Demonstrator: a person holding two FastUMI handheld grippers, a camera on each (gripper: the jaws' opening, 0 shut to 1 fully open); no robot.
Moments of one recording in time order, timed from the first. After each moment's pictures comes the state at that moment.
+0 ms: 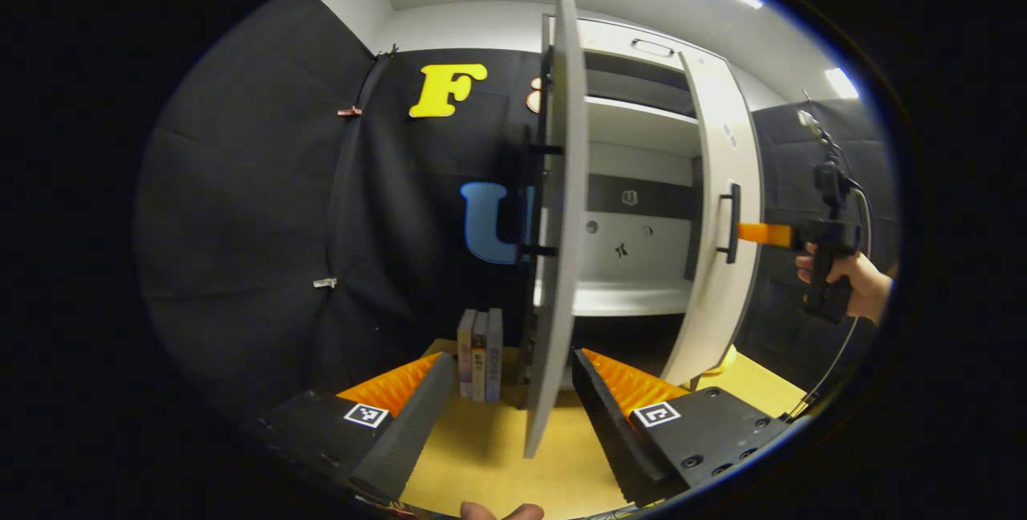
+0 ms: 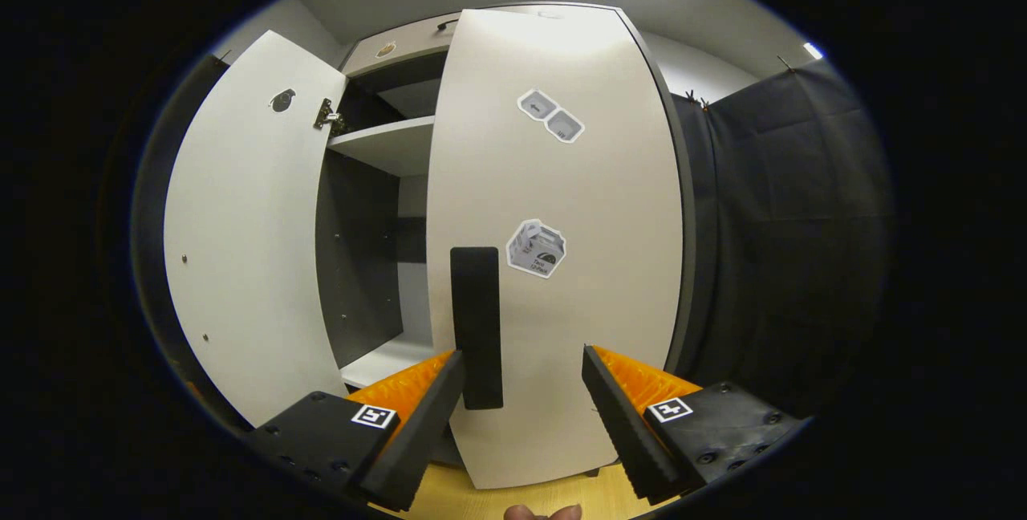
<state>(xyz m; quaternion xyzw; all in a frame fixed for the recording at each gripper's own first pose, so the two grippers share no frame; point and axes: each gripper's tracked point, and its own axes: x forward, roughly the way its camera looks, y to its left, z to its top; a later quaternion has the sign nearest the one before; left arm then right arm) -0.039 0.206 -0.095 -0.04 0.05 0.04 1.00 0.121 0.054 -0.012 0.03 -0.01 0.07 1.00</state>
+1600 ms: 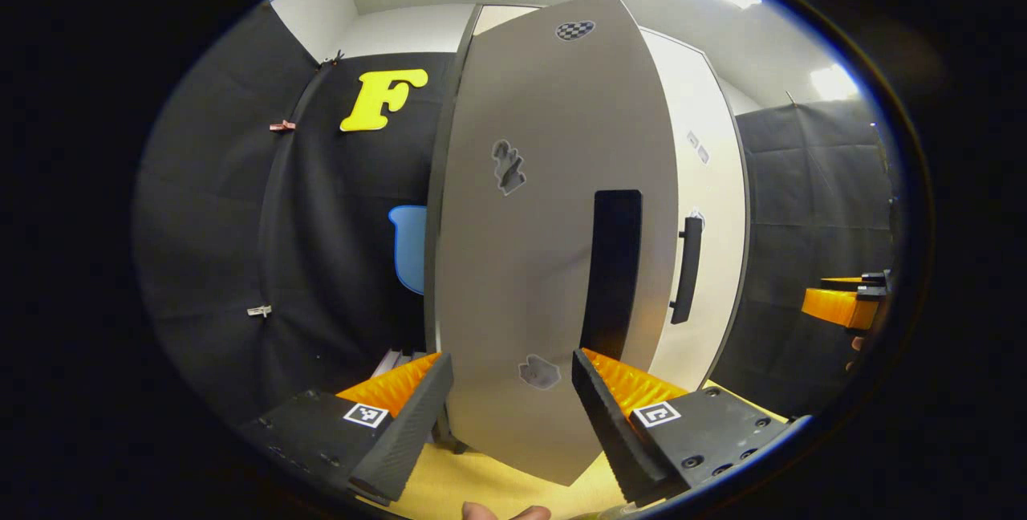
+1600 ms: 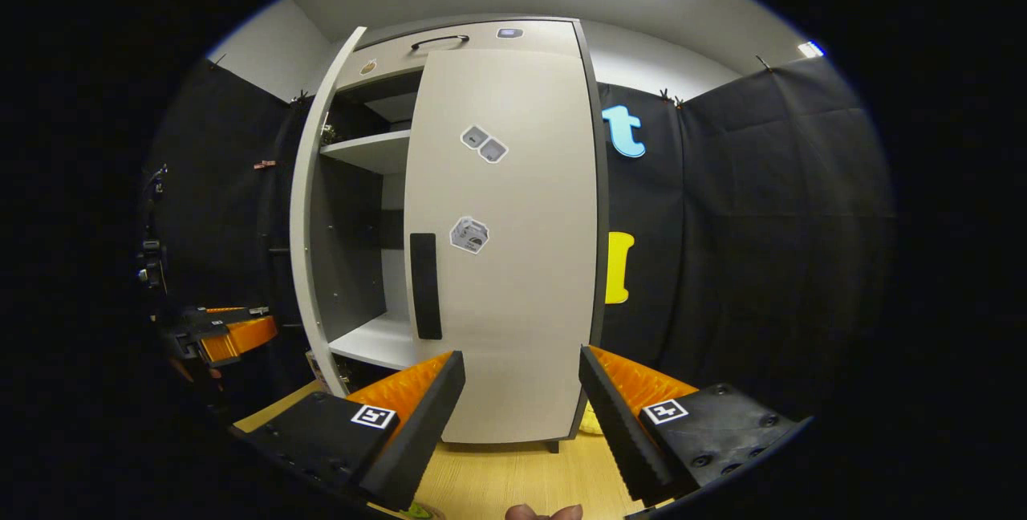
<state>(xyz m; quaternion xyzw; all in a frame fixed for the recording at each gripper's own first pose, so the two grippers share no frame) 0.070 0.059 -0.046 -0.04 0.02 -0.04 1.00 0.050 -0.029 -0.014 0.04 0.02 0.04 1.00</state>
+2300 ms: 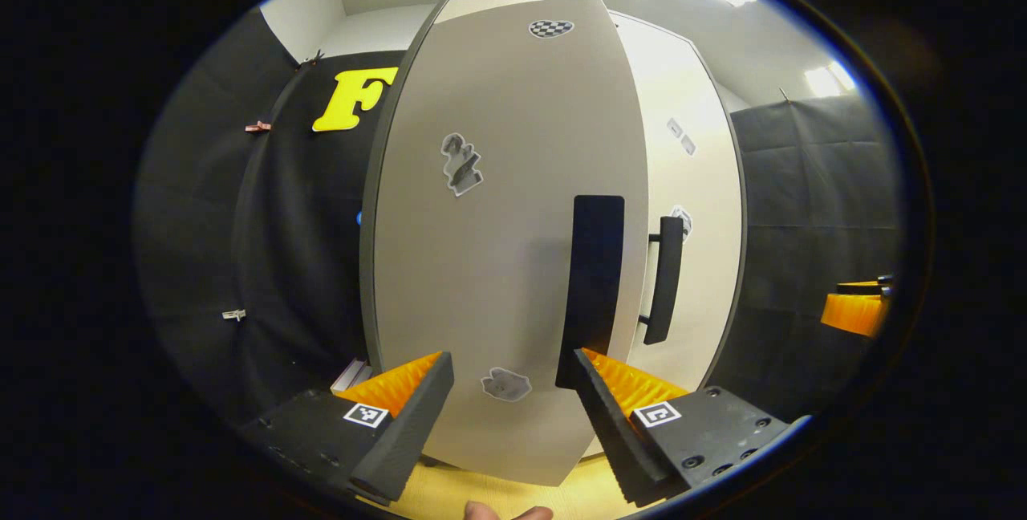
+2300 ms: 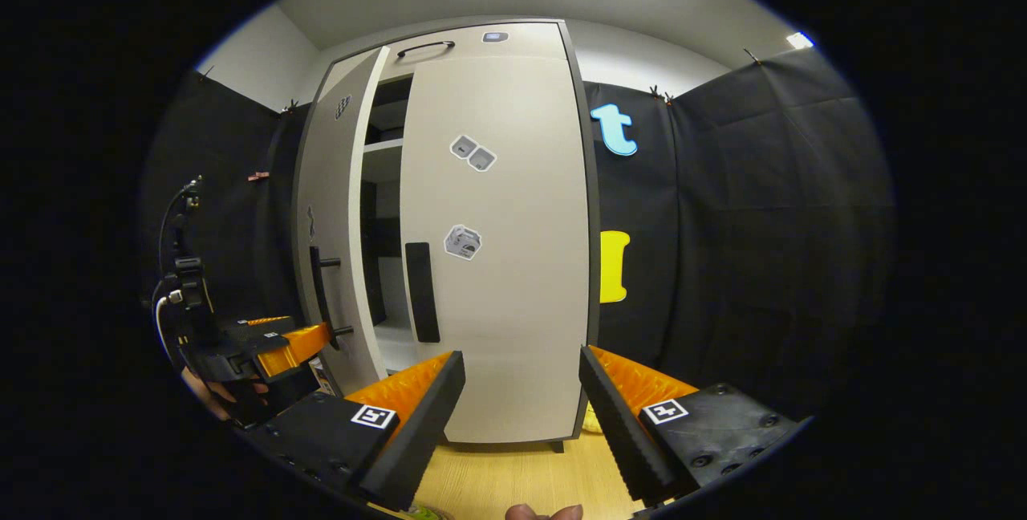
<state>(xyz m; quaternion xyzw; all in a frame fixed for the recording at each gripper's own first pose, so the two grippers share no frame) 0.111 0.011 -0.042 -0.03 0.02 -0.06 1.00 0.045 -0.029 -0.008 0.05 0.02 0.03 1.00</state>
